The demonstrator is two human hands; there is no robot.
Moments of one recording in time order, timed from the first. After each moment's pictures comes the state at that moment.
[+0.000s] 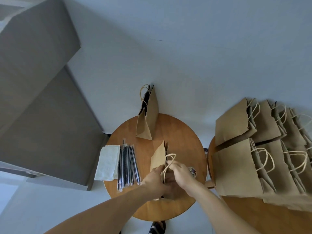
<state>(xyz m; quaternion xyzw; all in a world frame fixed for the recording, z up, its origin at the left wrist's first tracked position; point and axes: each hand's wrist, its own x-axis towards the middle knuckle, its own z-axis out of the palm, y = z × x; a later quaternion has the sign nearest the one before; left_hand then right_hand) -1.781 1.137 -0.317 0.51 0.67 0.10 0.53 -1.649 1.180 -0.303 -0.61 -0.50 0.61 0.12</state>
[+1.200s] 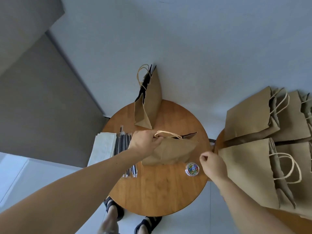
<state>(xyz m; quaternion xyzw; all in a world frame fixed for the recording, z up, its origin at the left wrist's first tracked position) -1.814 1.239 -0.328 0.61 0.72 0.17 0.28 -1.533 1.259 -0.404 -0.71 -0.66 0.25 0.03</state>
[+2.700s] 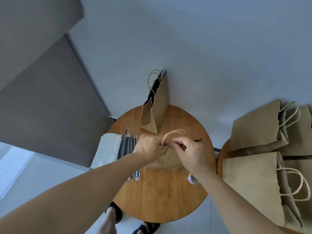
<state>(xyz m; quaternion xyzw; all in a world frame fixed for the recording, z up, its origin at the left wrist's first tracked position) -1.815 1.234 -0.327 0.65 0.68 0.20 0.26 -1.641 1.265 -0.336 -0.47 -0.77 0.26 0.34</state>
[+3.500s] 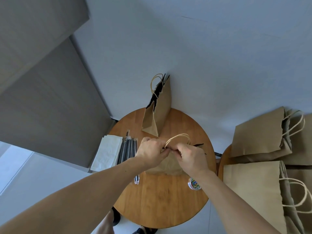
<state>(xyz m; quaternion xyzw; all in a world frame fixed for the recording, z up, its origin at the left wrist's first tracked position) -1.816 1.240 -0.341 0.66 0.68 0.18 0.27 -1.643 1.278 -0.331 -0.42 -0.87 0.15 0.19</state>
